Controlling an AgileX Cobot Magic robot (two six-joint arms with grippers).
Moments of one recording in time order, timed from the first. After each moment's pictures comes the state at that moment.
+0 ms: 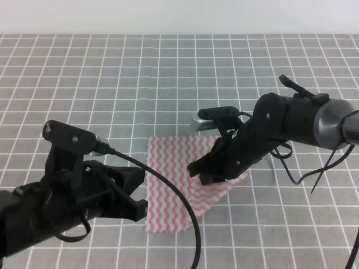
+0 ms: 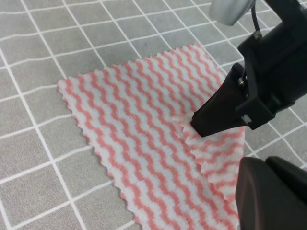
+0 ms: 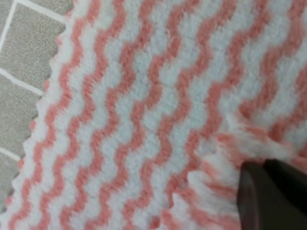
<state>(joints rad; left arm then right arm) -0.60 1.16 -0.53 -1.75 0.15 1.60 0.54 2.00 -1.32 0.48 0.67 -0.21</state>
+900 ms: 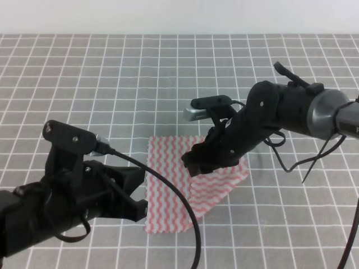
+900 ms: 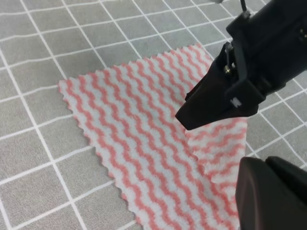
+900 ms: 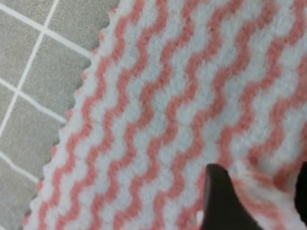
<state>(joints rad) -0.60 1.16 -0.53 -1.74 0.15 1.60 0.54 2.01 -1.42 0.46 0.68 -0.22</state>
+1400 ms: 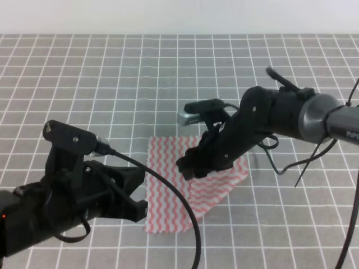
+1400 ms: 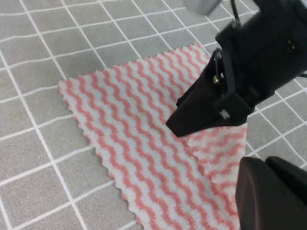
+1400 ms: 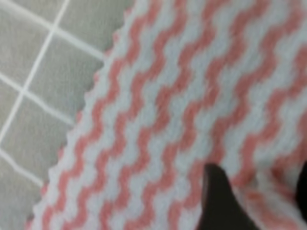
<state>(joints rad) -0.60 1.16 -0.53 -1.75 0.15 1.60 0.56 2.04 -1.42 0.46 0.66 -0.24</state>
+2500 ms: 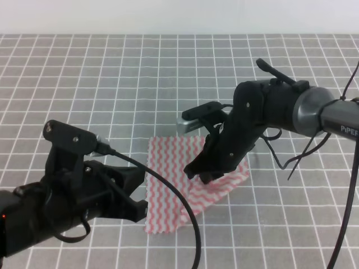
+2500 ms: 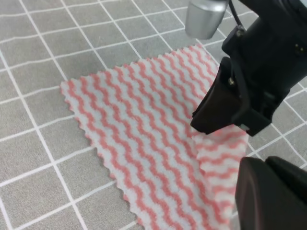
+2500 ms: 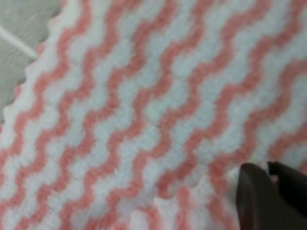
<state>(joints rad) -0.60 1.16 -0.53 -1.75 0.14 1.62 0.57 2.05 -1.51 0.28 0.85 -0.19</state>
